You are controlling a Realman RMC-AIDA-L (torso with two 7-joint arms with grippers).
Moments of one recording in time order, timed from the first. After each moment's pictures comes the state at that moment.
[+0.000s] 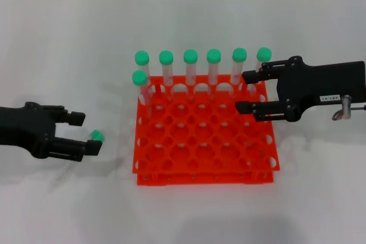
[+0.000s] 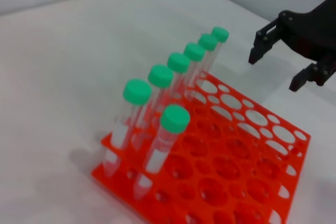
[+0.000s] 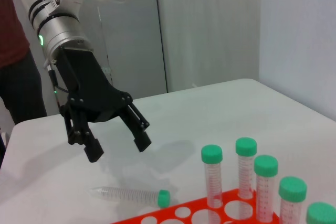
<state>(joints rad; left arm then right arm) -0.41 -2.04 0.82 1.15 2.18 1.82 -1.85 0.36 2.01 -1.27 -1.12 -1.71 -1.41 1.59</state>
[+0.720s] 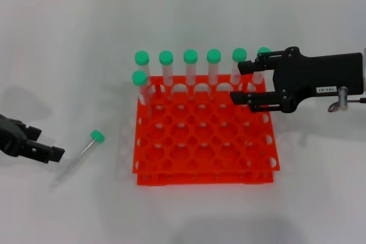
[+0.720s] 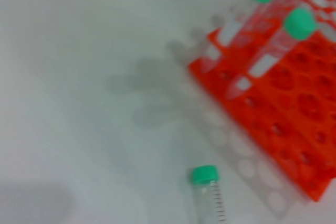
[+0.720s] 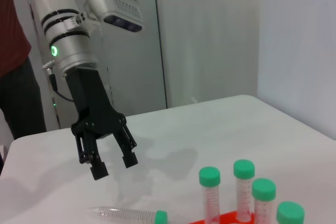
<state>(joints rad) -0.50 -2.00 0.82 1.18 2.50 1.82 -2.09 0.38 2.01 -1.28 -1.13 -1.68 -1.39 1.59</state>
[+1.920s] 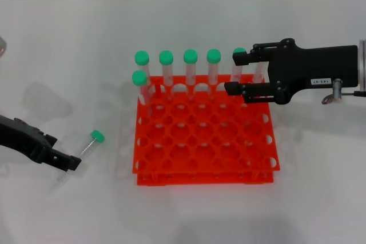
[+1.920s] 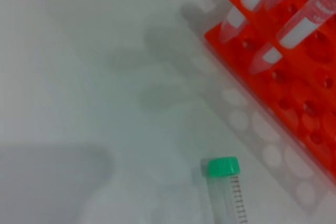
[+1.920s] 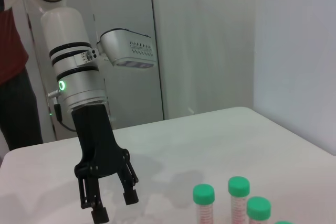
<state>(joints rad) -0.54 -2.05 0.94 1.12 2.60 1.70 -2.14 0.39 2.01 -1.29 -1.12 -1.65 -1.37 1.59</state>
